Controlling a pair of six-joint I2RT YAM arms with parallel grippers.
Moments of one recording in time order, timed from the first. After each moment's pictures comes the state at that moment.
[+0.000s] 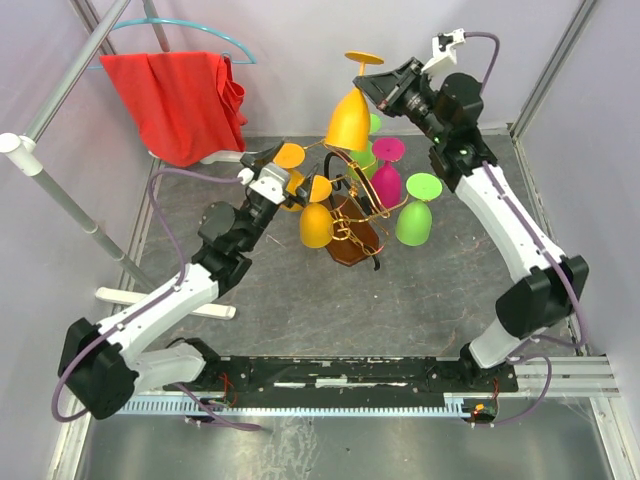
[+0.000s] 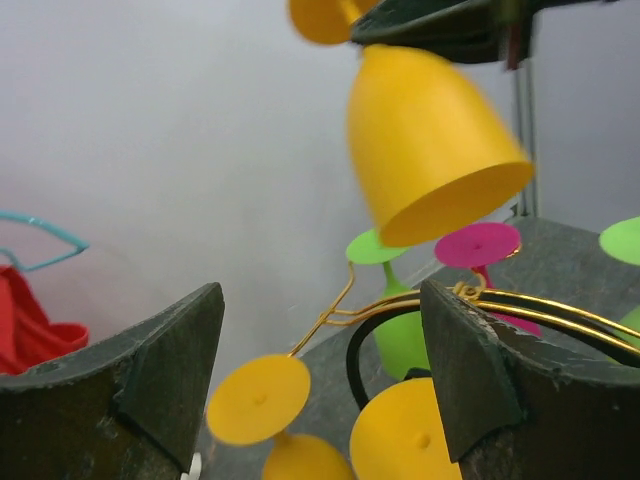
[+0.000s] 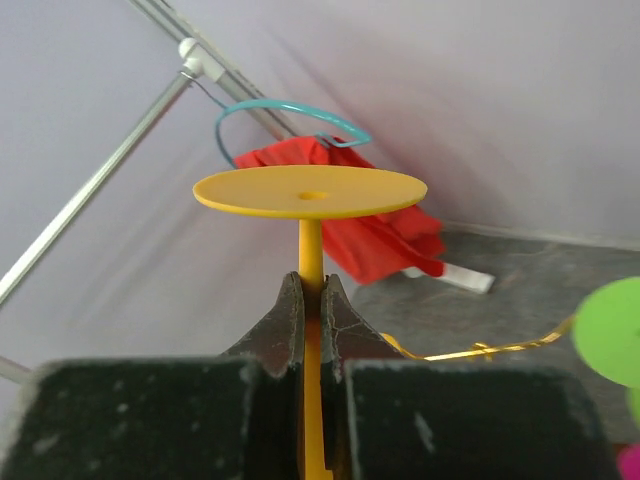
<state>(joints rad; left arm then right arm) -0.66 1.15 0.82 0.75 -0.01 0.32 0.37 1.64 1.68 0.16 -0.28 0.85</state>
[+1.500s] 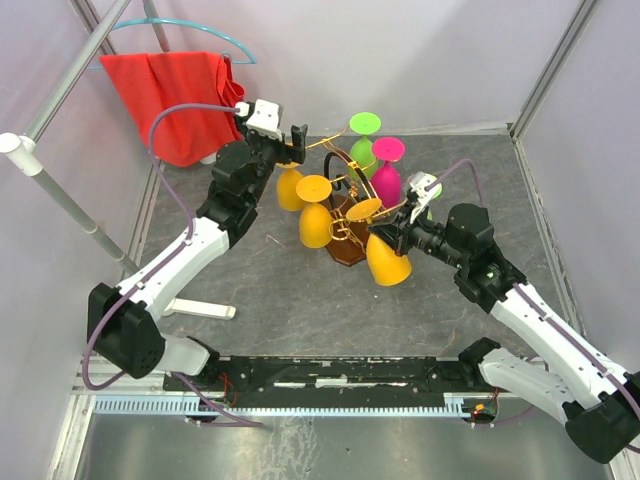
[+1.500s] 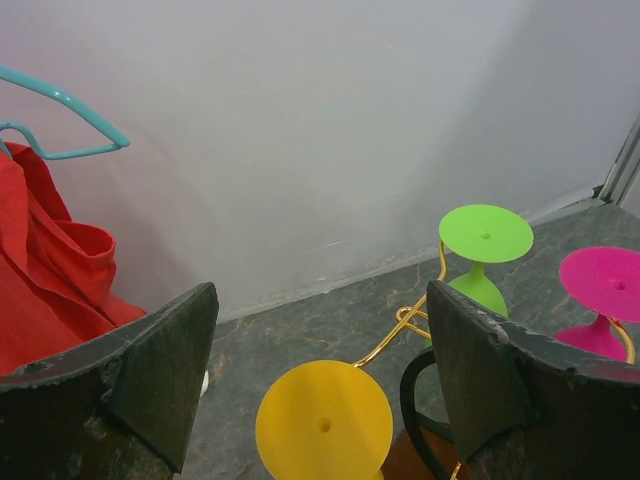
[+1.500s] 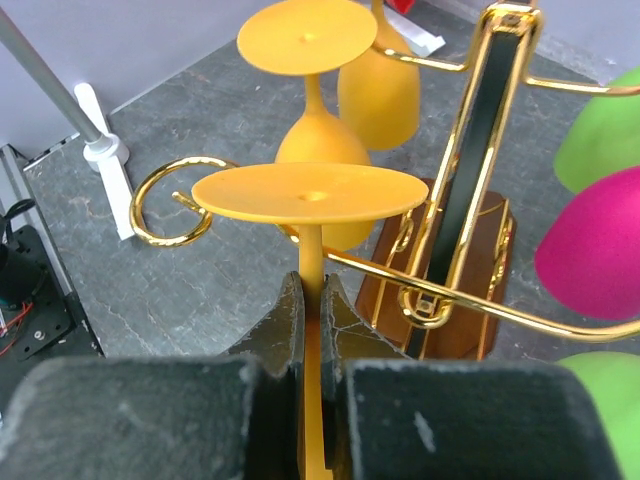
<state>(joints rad) -0.52 1.39 1.18 0.39 -0.18 0.10 0.56 0.90 0.81 -0.04 -0.36 0.09</state>
